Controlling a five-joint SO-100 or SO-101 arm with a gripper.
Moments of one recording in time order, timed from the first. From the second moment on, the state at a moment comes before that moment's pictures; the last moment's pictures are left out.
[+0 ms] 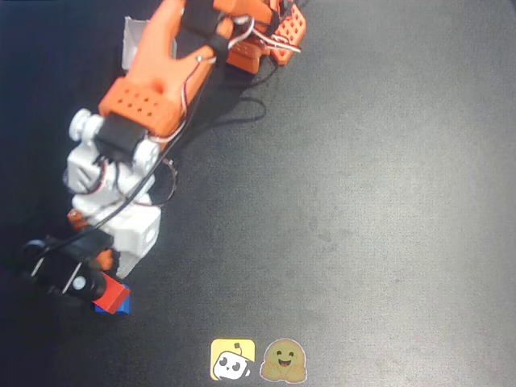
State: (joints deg) arm 20.8 76.5 71.4 64.8 93.3
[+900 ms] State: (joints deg) arm 11.2 140.6 137.7 56.5 88.0
